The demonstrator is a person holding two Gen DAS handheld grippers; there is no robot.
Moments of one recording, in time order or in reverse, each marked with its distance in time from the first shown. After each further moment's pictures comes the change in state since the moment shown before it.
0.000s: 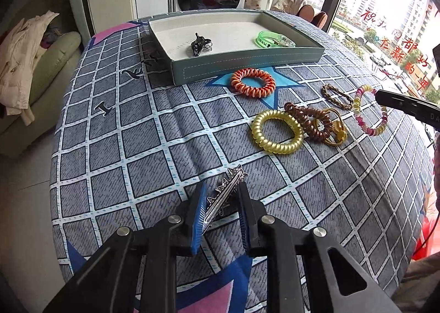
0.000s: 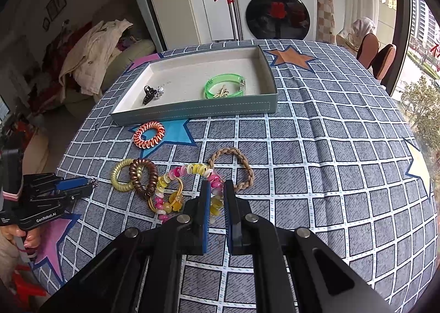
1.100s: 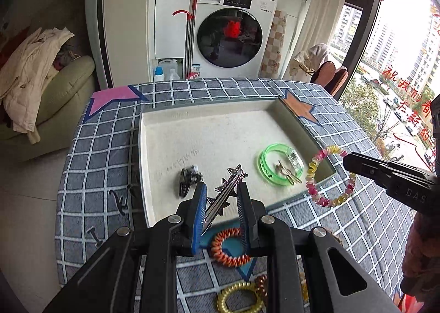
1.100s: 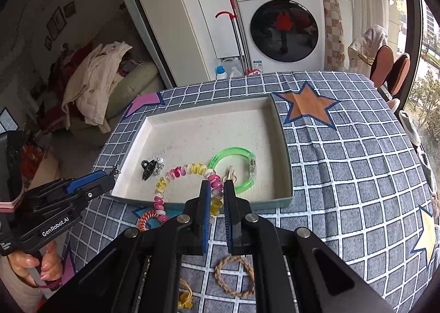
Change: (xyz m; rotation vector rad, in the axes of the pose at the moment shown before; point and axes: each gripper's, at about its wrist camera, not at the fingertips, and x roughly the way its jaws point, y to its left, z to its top) left arm -0.001 -0.017 0.167 -0.129 -0.185 0.050; right arm 0.039 -0.014 0.130 0.060 -0.043 0.072
